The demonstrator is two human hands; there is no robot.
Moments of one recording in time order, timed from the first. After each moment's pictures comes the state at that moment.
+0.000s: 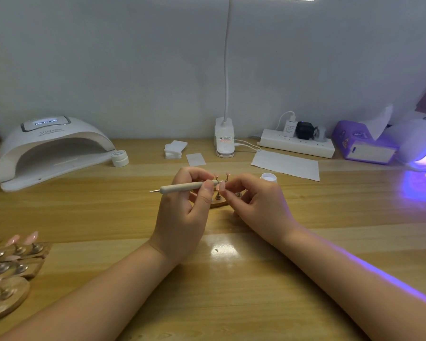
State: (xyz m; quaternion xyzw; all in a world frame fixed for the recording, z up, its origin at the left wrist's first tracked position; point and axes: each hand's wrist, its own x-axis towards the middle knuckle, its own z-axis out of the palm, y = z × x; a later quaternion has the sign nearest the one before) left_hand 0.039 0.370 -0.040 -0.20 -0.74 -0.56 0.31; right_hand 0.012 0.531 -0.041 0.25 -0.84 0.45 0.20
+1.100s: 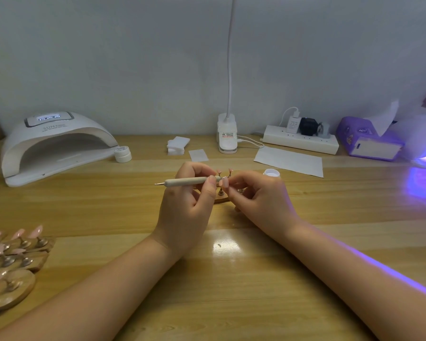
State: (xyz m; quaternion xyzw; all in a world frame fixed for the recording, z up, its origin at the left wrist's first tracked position) left_hand 0.038 0.370 -0.039 -0.19 -0.76 -0.54 0.30; right_hand 0.012 0.531 -0.040 0.25 -0.84 0.45 0.20
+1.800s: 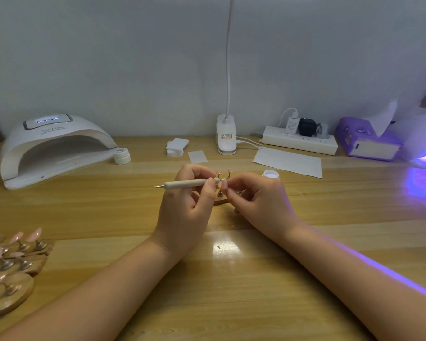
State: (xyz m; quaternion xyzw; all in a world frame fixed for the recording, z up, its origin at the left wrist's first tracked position) left_hand 0.037 0.369 -0.040 -0.19 -0.76 -0.55 0.30; right_hand 0.011 0.531 -0.042 0.26 -0.83 0.44 0.21
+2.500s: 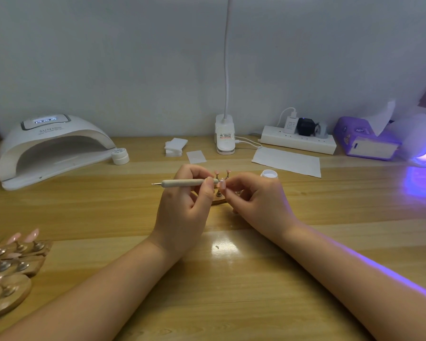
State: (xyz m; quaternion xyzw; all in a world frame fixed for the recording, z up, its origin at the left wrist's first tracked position) left_hand 0.036 0.368 -0.040 -0.20 -0.76 -0.55 0.29; right_hand 0.011 0.531 -0.041 0.26 -0.84 0.43 0.21
